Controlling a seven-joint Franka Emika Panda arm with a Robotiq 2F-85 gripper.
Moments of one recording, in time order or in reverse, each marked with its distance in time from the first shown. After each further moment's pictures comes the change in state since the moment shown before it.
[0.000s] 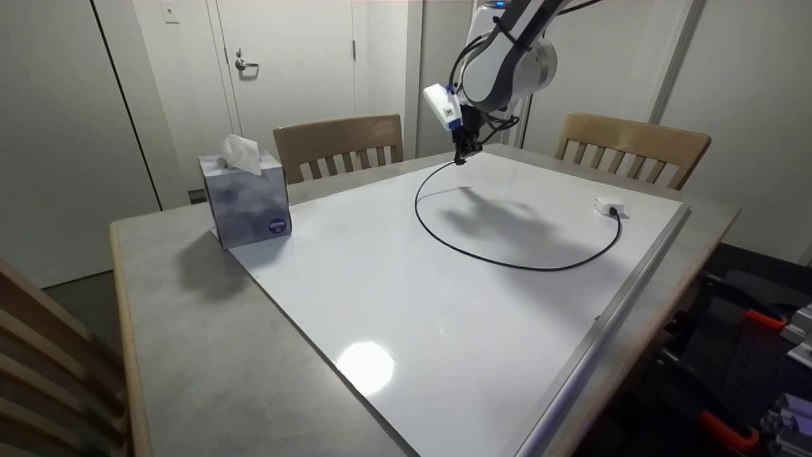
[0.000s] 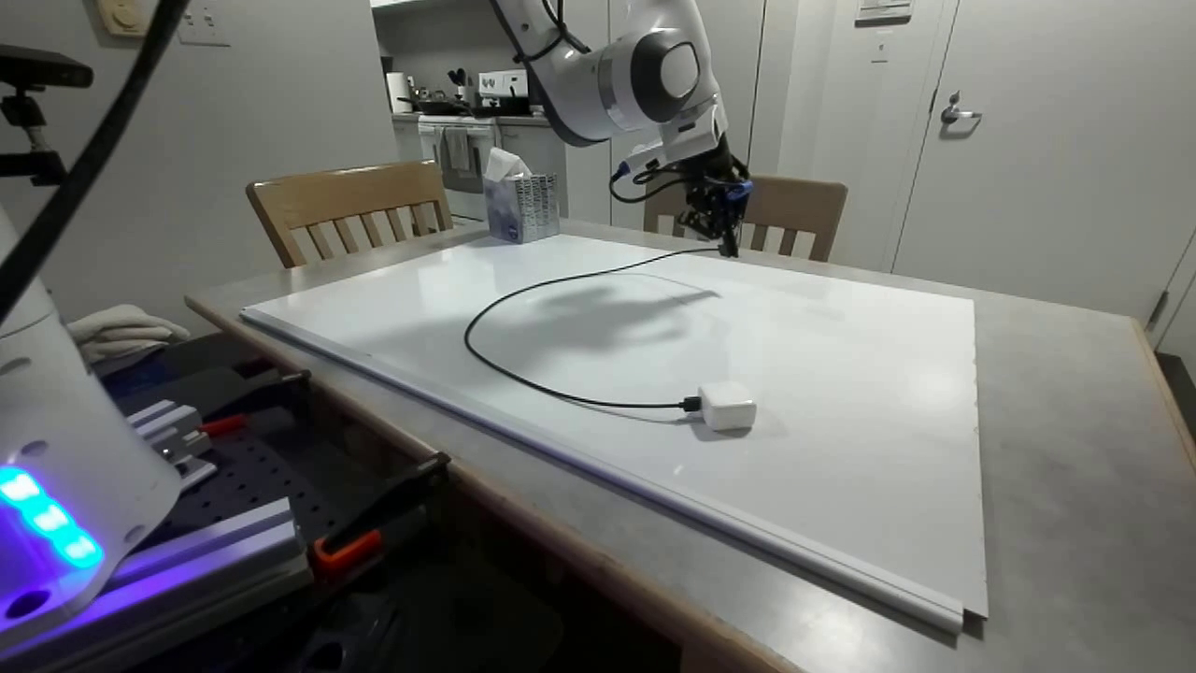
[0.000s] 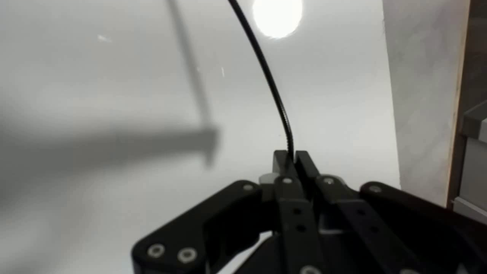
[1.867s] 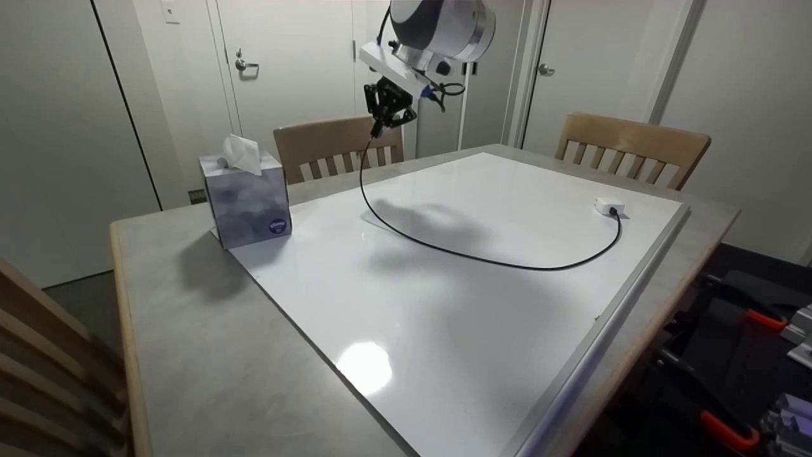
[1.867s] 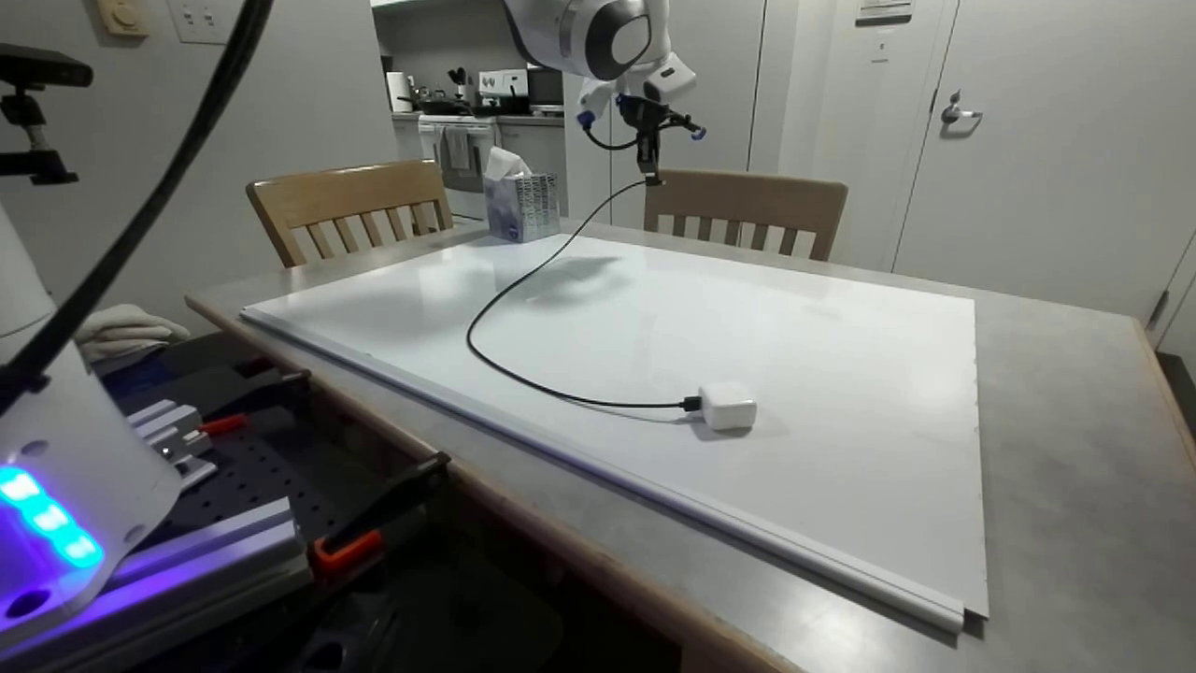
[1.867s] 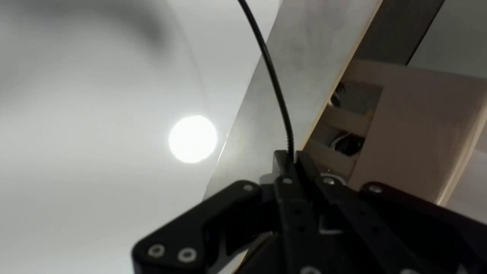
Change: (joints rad) arm -0.097 0.033 0.358 0.269 0.242 -0.128 -0.950
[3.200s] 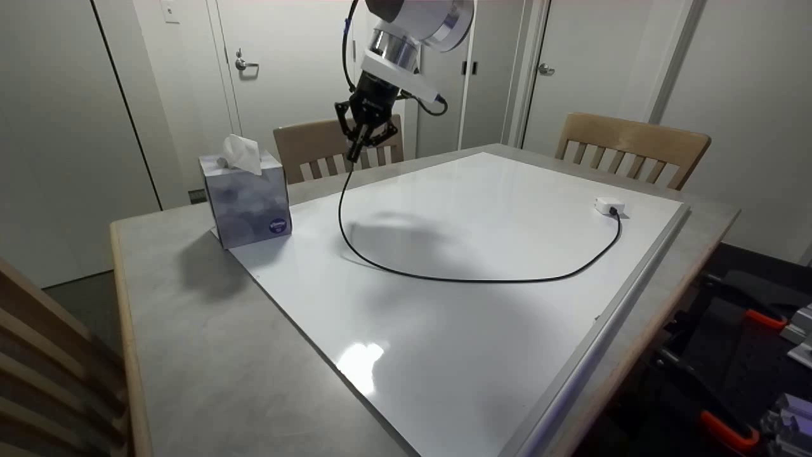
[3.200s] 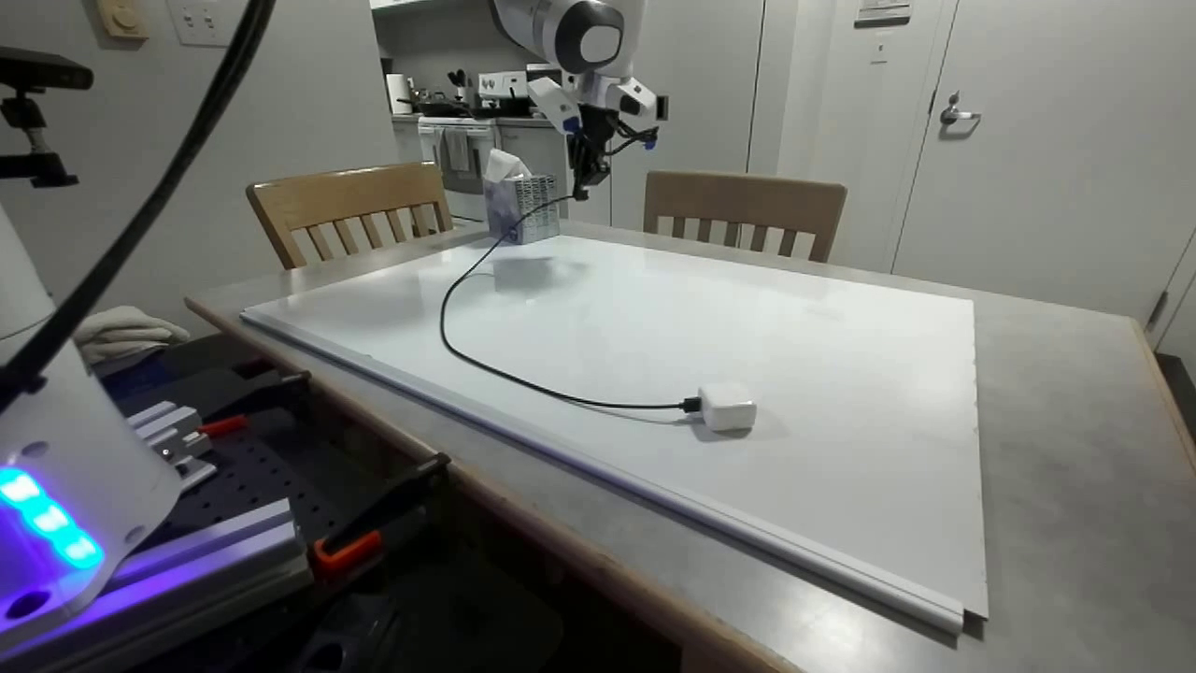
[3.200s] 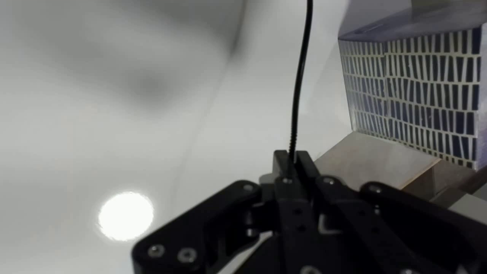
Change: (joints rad) arm 0.021 0.016 0.077 0.061 0.154 -0.356 -0.643
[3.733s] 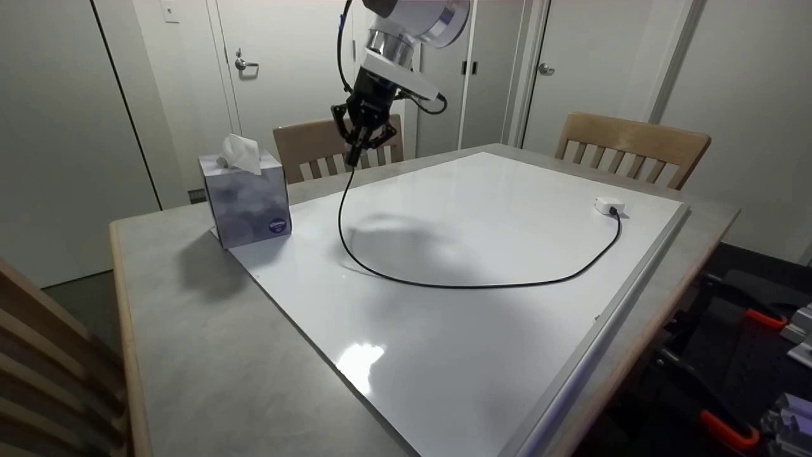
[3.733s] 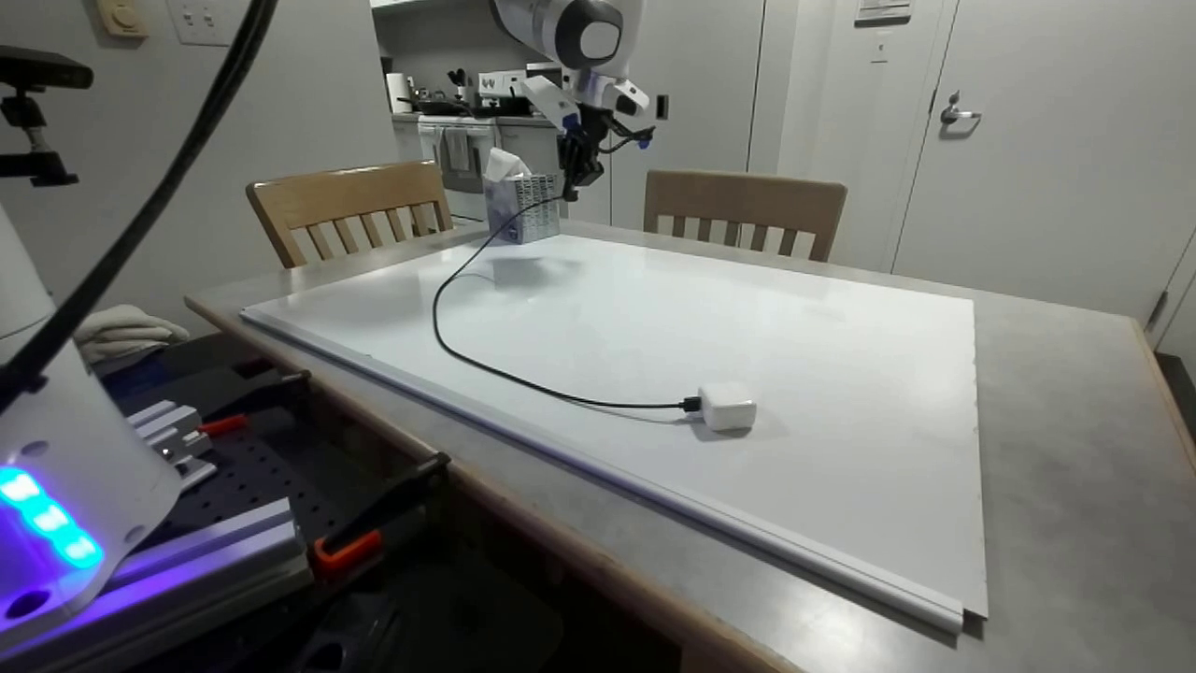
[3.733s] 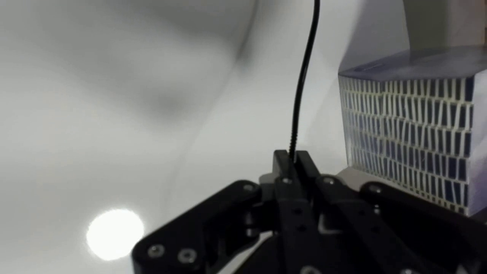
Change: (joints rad) arm 0.011 0.009 -0.001 0.034 -0.002 -0.112 -0.056
